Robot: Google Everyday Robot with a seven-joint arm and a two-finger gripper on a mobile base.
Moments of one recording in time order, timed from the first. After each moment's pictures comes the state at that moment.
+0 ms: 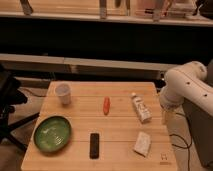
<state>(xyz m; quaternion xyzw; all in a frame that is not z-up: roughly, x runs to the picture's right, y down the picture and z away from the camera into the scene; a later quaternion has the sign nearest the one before) 0.287 0.106 0.683 -0.28 0.02 0.02 0.96</state>
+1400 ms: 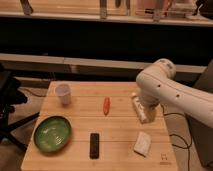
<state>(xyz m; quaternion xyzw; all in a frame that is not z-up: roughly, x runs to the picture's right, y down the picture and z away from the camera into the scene) 0.190 0.093 0.675 -0.26 0.02 -0.10 0.96</state>
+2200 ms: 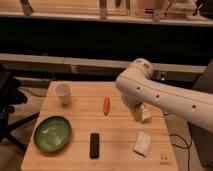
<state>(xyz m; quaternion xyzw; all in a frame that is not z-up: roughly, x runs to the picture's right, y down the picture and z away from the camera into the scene) 0.111 0.088 0.672 -0.24 -0.01 -0.21 0.95</state>
